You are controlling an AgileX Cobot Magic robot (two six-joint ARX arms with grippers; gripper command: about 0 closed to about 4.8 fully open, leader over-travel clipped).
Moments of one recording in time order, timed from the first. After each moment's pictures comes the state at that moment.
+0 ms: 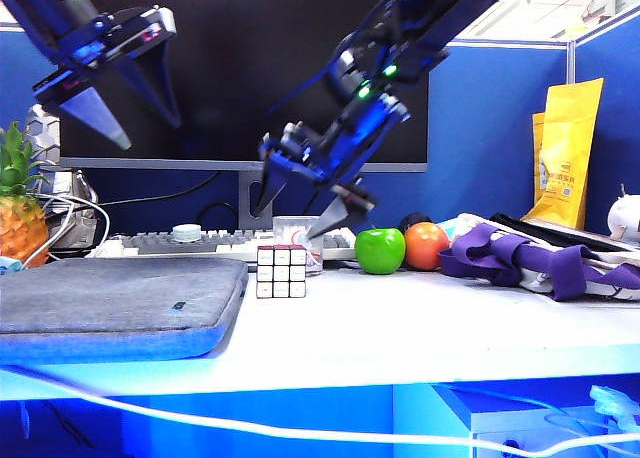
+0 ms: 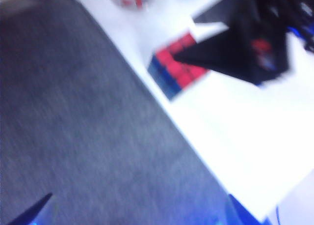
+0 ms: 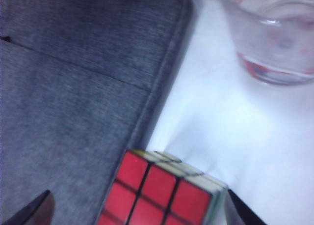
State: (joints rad) left arm -0.14 1.70 1.56 -0.81 0.40 0.24; right arm 0.46 2.42 2.24 -0.64 -0.38 0.20
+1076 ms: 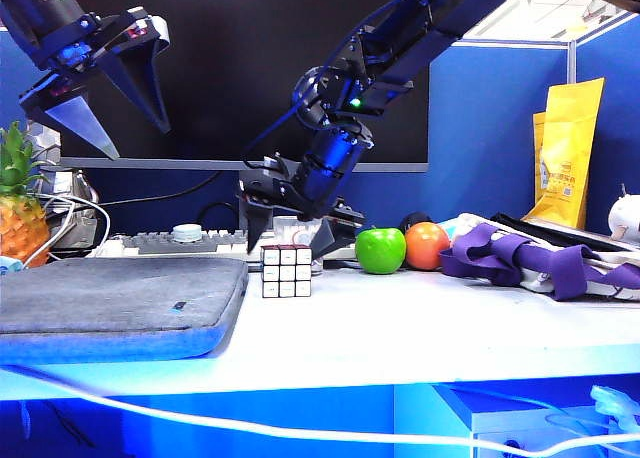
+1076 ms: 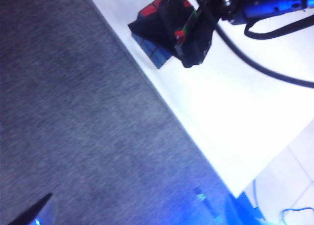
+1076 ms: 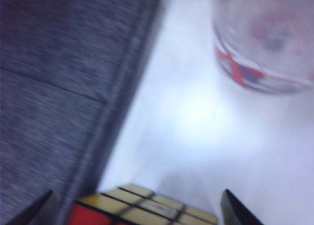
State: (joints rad) left arm -0.13 1.70 1.56 -0.91 0.45 0.25; right arm 0.52 2.52 2.30 -0.61 -0.15 0.19
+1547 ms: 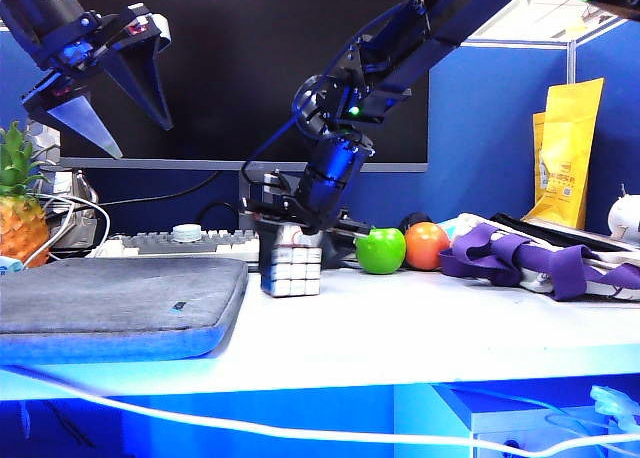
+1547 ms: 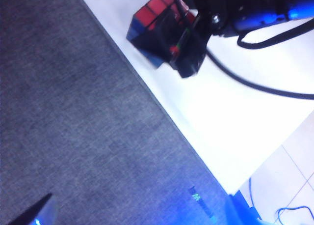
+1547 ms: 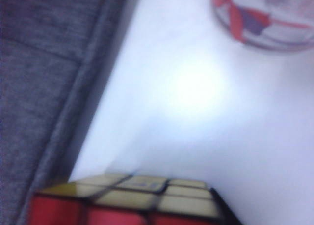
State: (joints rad) left arm -0.13 1.70 1.56 -0.92 0.47 0.25; right arm 0.52 2.54 2.30 -0.67 -0.13 0.16
